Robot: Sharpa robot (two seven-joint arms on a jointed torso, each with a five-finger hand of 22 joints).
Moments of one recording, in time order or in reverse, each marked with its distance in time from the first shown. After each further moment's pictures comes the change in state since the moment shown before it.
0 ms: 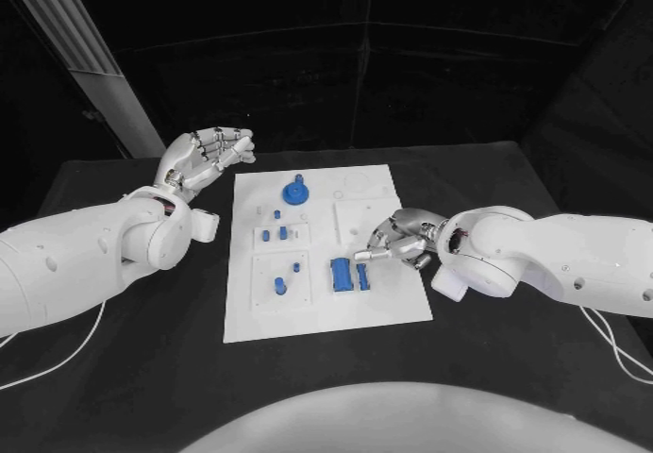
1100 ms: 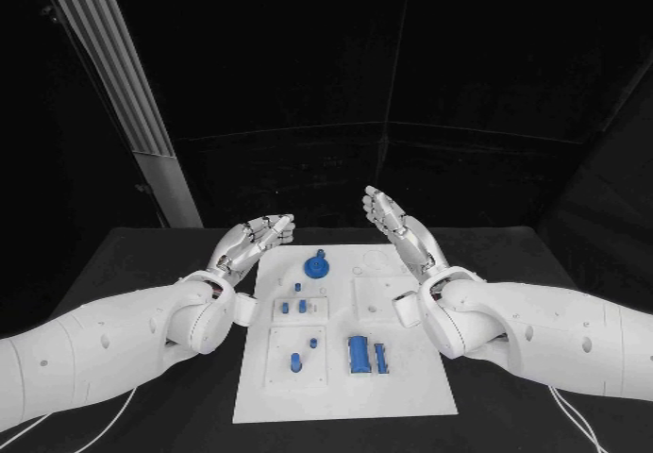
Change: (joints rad) left arm -0.051 0.014 0.019 0.087 0.055 -0.043 -0.007; left_hand -0.365 -0.030 0.053 -0.066 -0.071 -0.174 -0.017 -0.050 -0.046 -0.213 -0.037 -0.090 -0.042 -0.230 -0.026 -0.118 -0.136 -0.047 -0.198 -0.063 -0.117 -0.189; right arm -0.007 0.233 0.018 -0.224 0.416 -0.398 0.898; right_hand -1.118 -0.087 0.234 -0.176 -0.186 -0.873 -0.027 -0.591 -0.643 -1.406 0.051 -1.469 -1.142 -1.403 0.095 -1.458 -1.176 -0.008 -1.377 -0.002 -1.558 -1.151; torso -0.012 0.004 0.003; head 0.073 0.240
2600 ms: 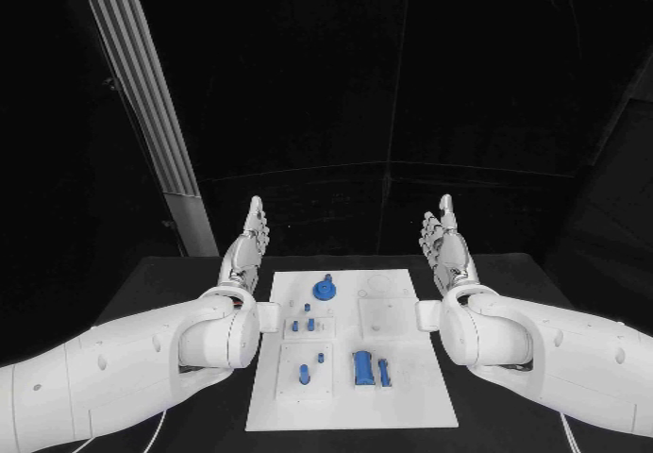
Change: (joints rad) left arm -0.156 -0.085 0.215 0.264 0.090 -0.452 -0.151; left_hand -0.766 0.005 0.070 -0.221 -0.201 -0.391 -0.155 -0.284 -0.023 -0.347 -0.191 -0.422 -0.023 -0.185 -0.185 -0.545 -0.044 -0.094 -0.328 -0.223 -0.027 -0.482; right arm -0.119 -0.023 0.129 0.007 0.325 -0.114 -0.077; right_hand -0.234 0.003 0.001 -0.059 0.000 -0.004 -0.001 -0.117 -0.125 -0.057 -0.017 -0.095 -0.162 -0.060 -0.007 -0.107 -0.131 0.001 -0.081 -0.027 0.000 -0.156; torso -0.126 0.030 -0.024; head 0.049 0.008
